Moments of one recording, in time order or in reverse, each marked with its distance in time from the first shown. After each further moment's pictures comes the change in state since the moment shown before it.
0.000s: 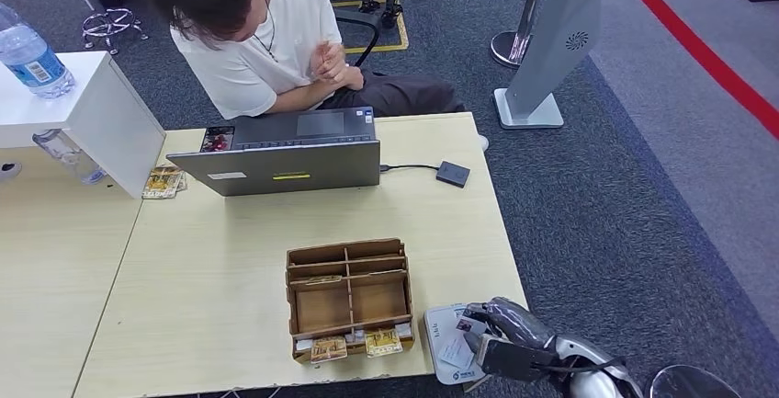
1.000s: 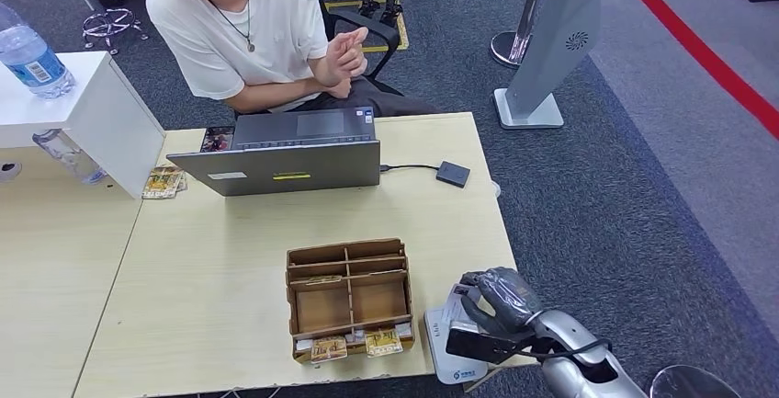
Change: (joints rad) left arm -0.015 0.027 -0.246 0.007 -0.216 -0.078 0.046; right arm -0.130 0.031 0.111 0.118 0.351 -0.316 0.145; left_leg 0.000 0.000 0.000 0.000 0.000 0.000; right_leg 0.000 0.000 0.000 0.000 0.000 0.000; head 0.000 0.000
